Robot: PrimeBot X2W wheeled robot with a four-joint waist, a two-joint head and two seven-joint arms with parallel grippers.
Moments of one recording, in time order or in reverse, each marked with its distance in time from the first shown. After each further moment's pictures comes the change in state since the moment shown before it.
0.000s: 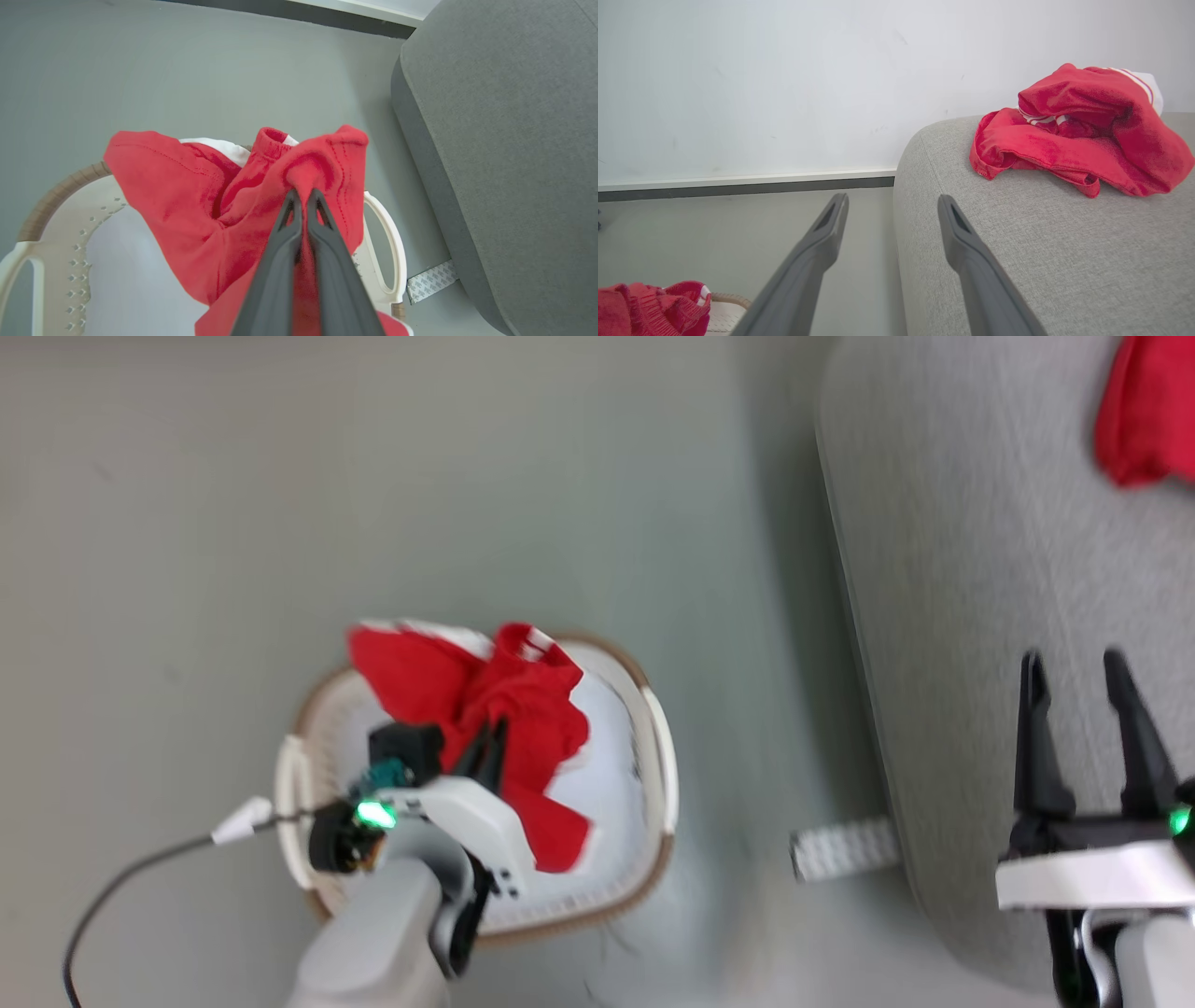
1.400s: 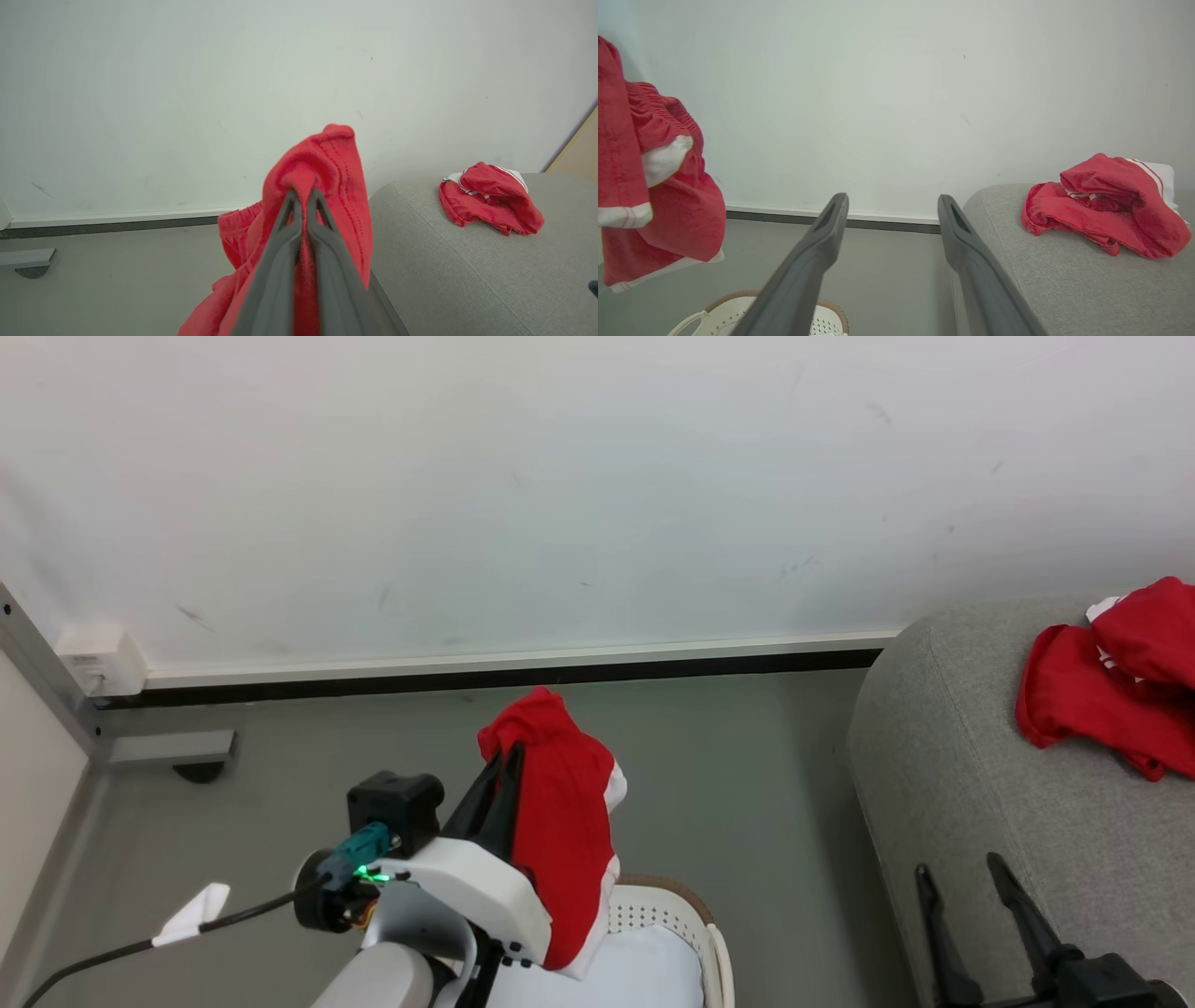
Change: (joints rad) left arm 0.322 0.159 -0.059 -0.778 -0.028 0.262 0.231; right arm 0.267 -0.001 0.114 0.064 -0.080 0.000 0.000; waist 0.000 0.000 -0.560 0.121
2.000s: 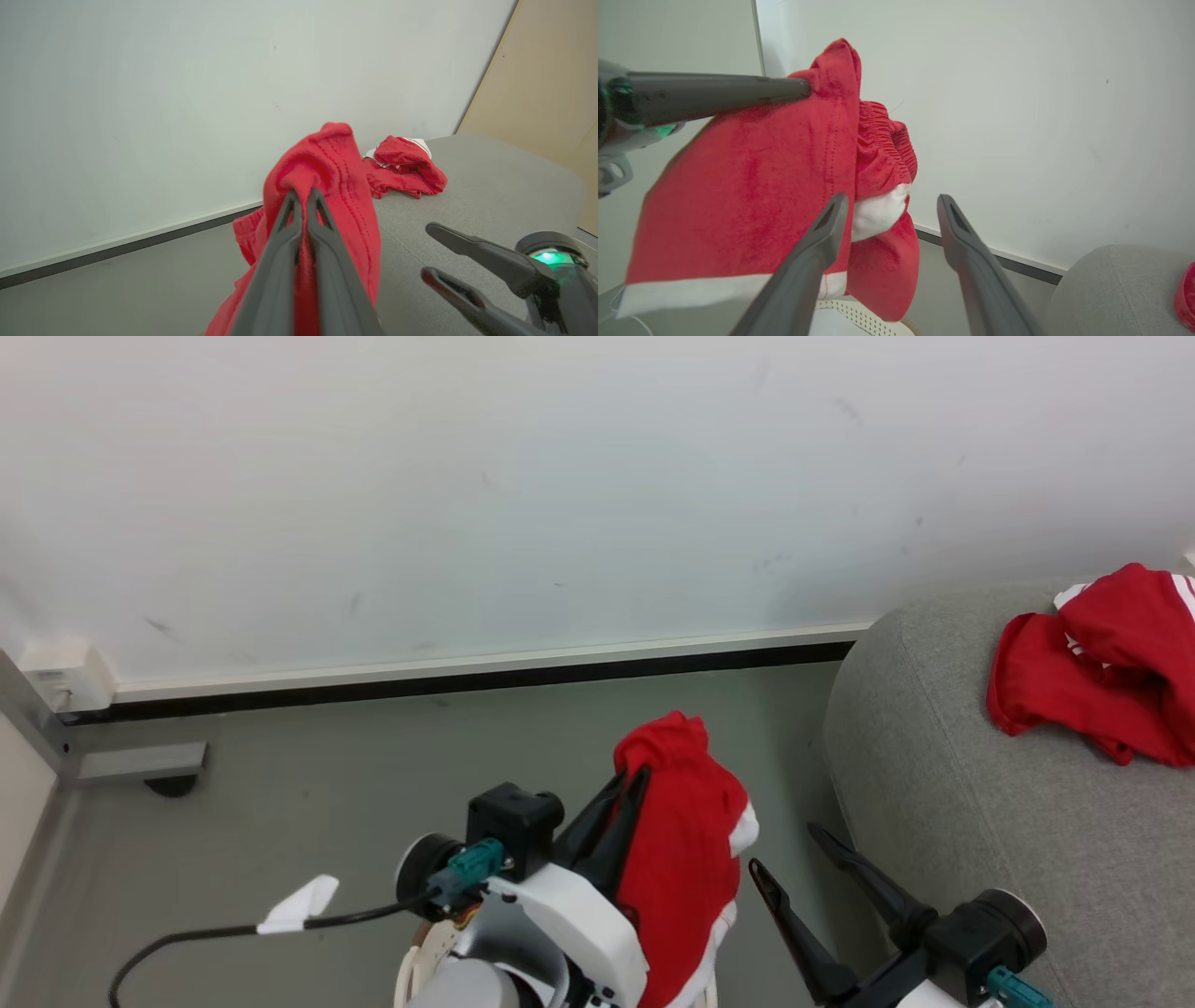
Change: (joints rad) left arm -0.036 -0.041 -0.140 -0.043 0.038 -0.072 0.026; right arm -0.188 -0.162 0.475 0.001 0.214 0.000 0.000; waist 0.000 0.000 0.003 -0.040
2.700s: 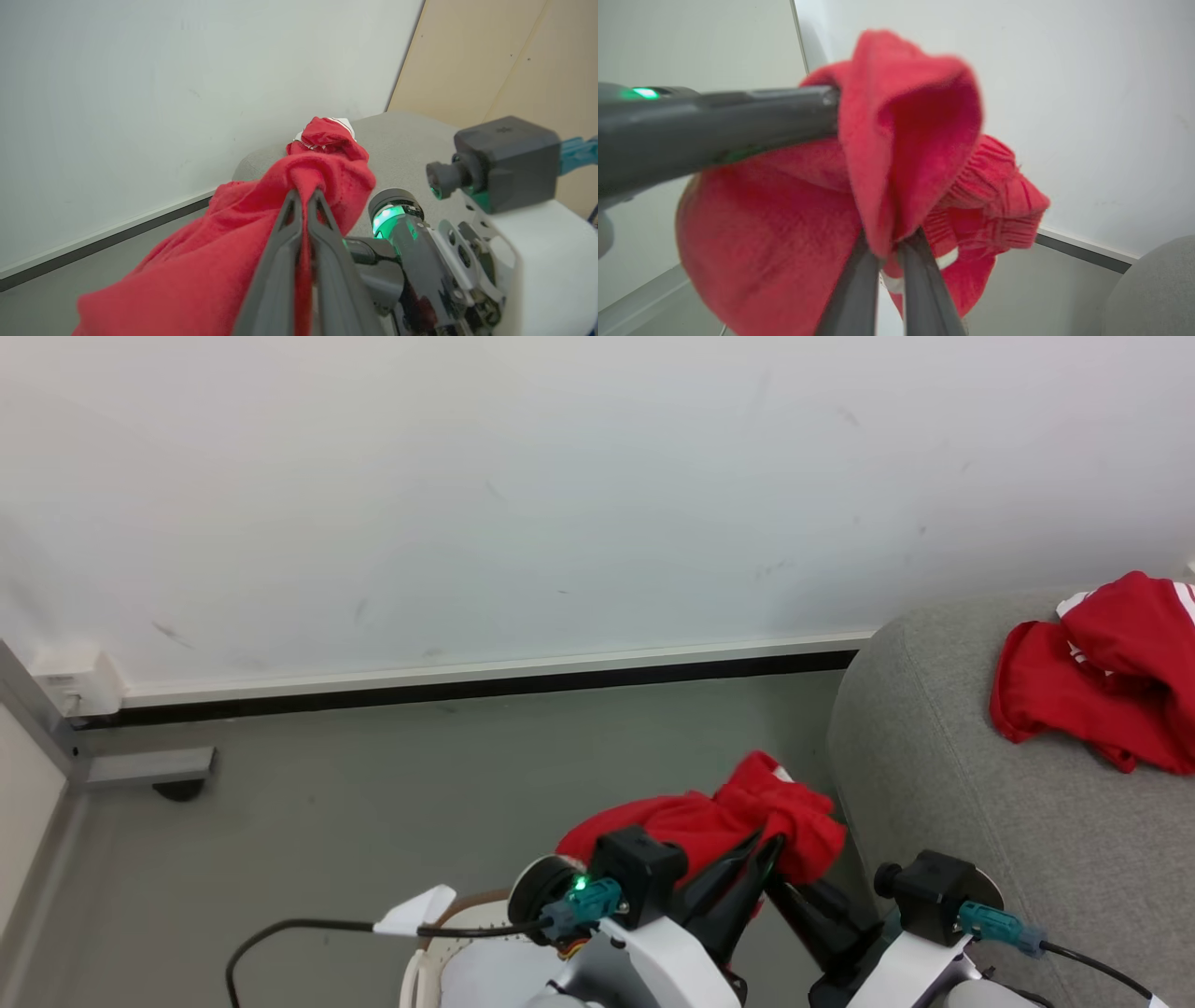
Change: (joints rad) left arm -0.025 -0.081 -0.152 0.017 -0.013 -0.091 0.018; right arm -0.247 -0.135 0.370 0.099 0.384 0.000 0.022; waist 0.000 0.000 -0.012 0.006
